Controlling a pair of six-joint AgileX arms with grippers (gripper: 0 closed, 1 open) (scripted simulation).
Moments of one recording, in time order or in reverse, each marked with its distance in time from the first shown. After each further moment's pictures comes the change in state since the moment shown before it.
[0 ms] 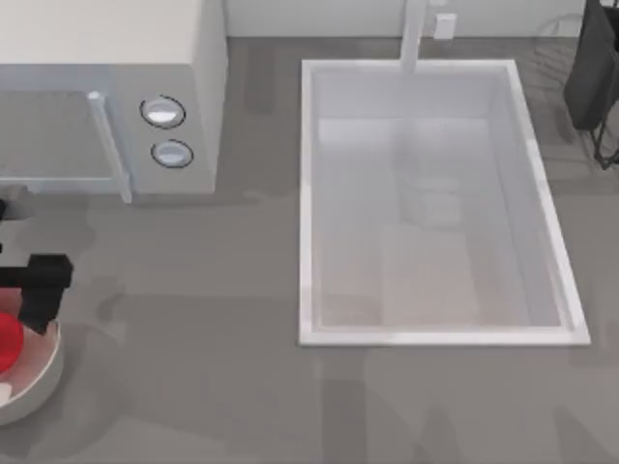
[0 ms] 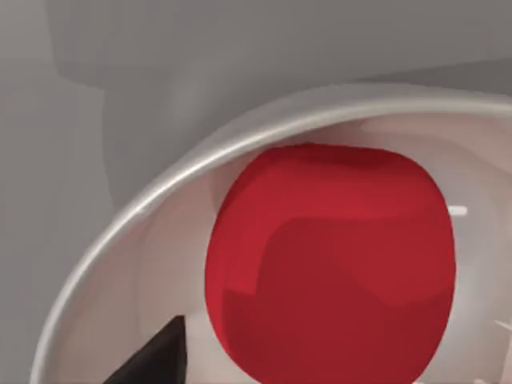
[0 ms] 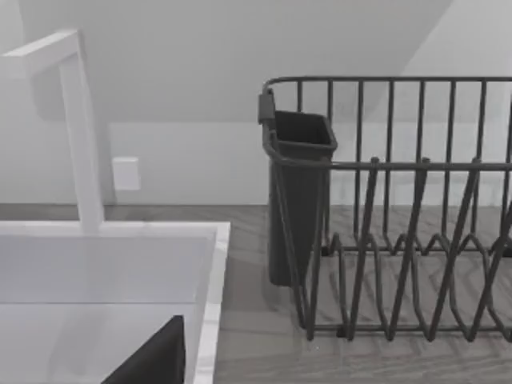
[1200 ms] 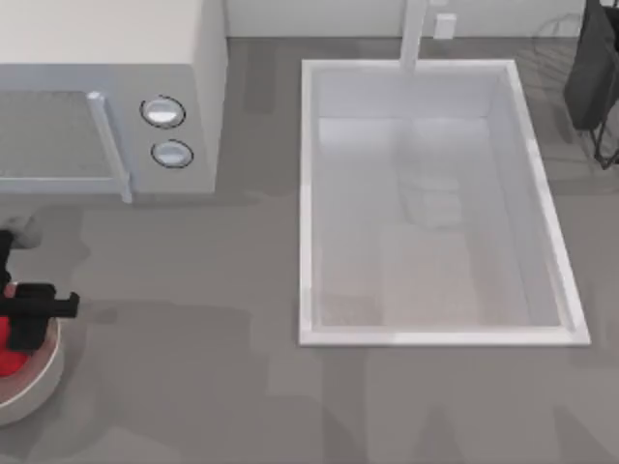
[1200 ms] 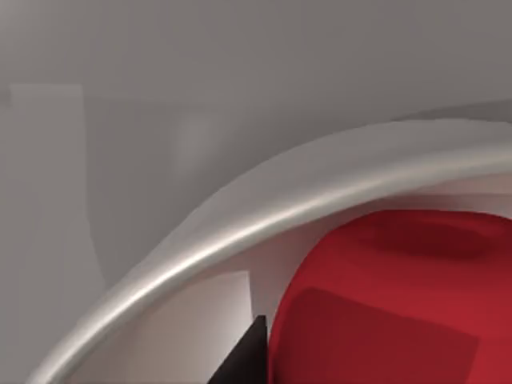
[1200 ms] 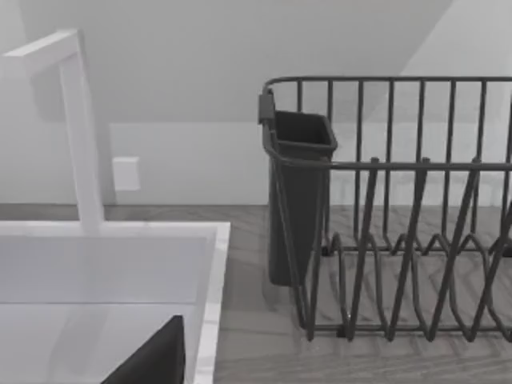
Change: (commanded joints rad) left arm 0.005 0.146 -0.171 0.322 0.000 0.005; right arm 0.000 0.000 0.000 0.000 0.000 0.000
